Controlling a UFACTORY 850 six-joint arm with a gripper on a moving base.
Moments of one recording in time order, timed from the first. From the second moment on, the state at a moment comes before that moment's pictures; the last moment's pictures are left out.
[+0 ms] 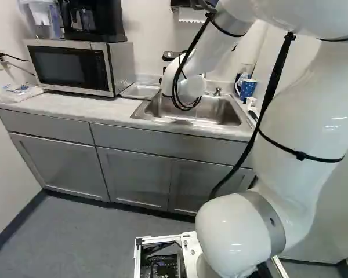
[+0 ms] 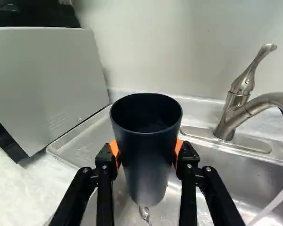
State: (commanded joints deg) arm 8.2 -4.2 -45.9 -1.5 37.1 5.5
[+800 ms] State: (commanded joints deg) arm 8.2 -4.2 -45.9 -1.5 37.1 29.5
